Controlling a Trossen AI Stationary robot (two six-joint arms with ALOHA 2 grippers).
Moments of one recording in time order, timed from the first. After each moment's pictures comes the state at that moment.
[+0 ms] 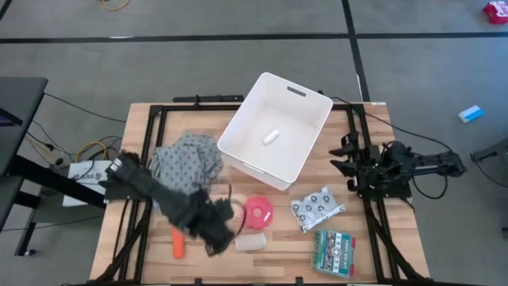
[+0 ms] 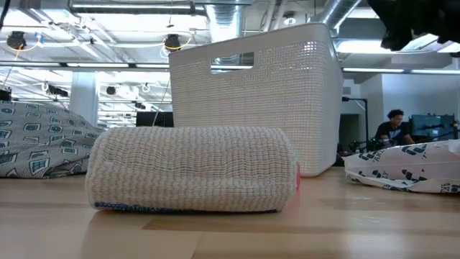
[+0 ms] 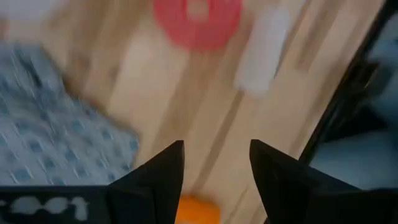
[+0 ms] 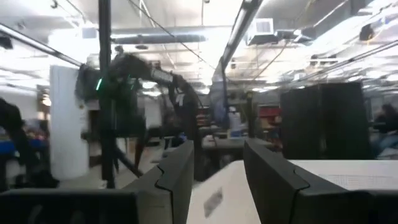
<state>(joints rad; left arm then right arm) -0.56 1.88 1.97 -1.52 -0.13 -1.00 0.10 0.14 0.10 0.44 0.07 -0.03</state>
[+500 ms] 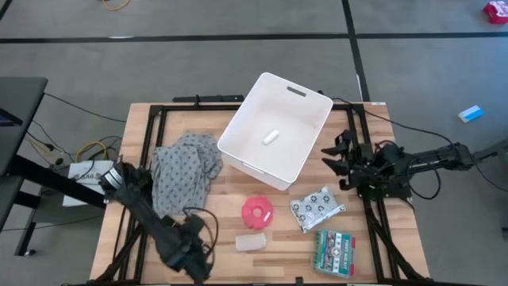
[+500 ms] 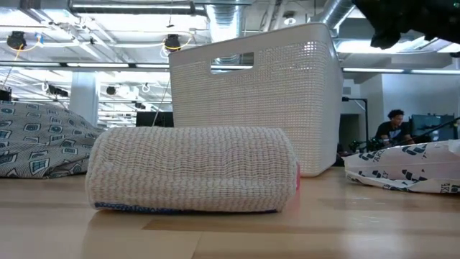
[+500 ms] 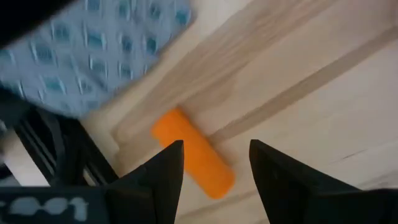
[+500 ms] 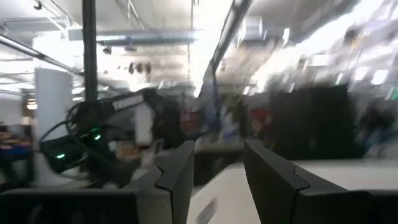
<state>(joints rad) -0.81 1.92 1.64 -1.53 -0.06 -1.79 0.11 0.40 0.12 0.67 0.12 -0.01</state>
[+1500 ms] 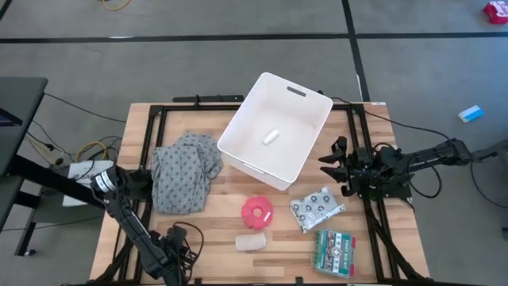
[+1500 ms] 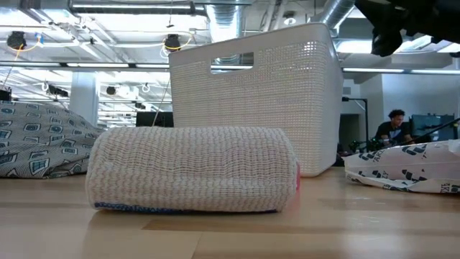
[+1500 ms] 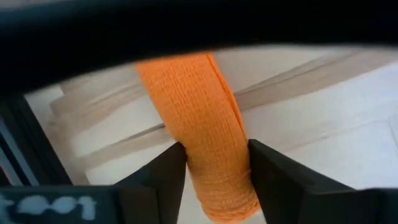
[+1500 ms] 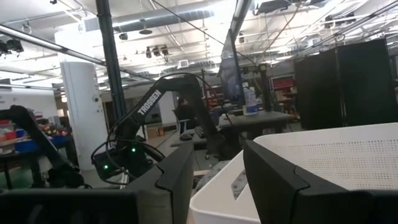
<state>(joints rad) -0.98 1.91 1.22 -1.06 -0.05 -2.12 0.19 0.40 0.12 0.58 0.13 0.07</state>
